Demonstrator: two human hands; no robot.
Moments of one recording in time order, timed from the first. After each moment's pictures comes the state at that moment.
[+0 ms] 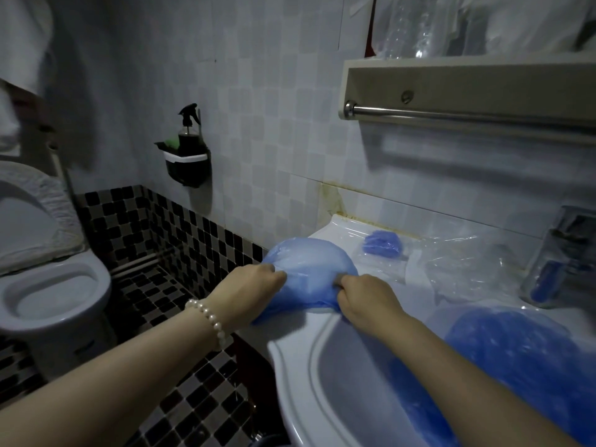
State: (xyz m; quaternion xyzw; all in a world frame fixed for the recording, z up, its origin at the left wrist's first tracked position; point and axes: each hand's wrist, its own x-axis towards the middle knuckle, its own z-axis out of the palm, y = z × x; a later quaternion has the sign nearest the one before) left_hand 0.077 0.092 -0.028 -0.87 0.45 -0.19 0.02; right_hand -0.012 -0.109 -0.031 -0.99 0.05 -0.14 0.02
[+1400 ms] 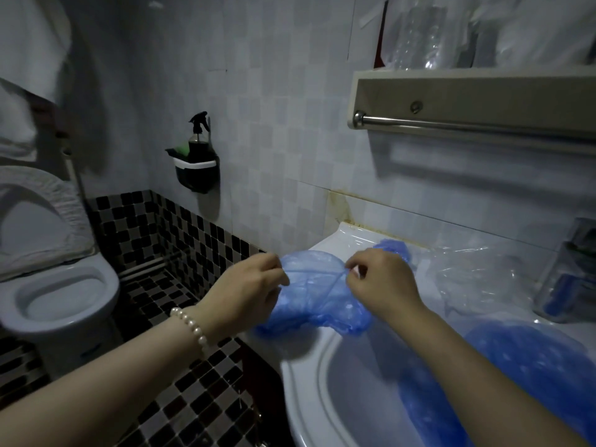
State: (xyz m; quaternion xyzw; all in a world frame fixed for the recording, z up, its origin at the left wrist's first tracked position) left_hand 0.064 0.113 -0.007 -0.78 0.52 -0.29 -0.18; right_hand -0.022 -0.096 0.014 -0.94 0.07 -0.30 0.15
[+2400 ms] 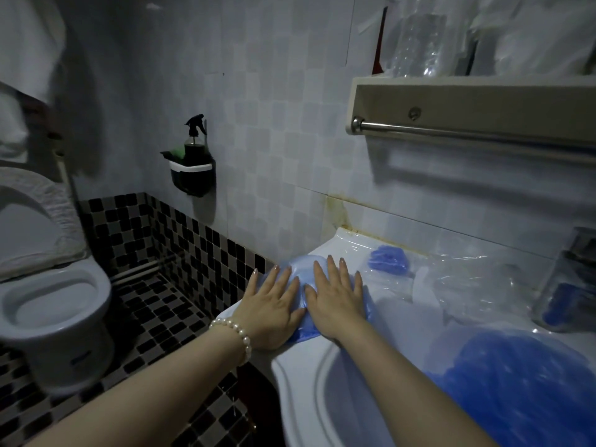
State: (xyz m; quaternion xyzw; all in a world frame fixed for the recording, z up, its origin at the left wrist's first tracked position) left_hand 0.085 0.066 -0.057 -0.93 0.37 -0.05 0.01; right_hand 0.046 -0.074 -0.050 -0.99 0.14 -0.08 0.03
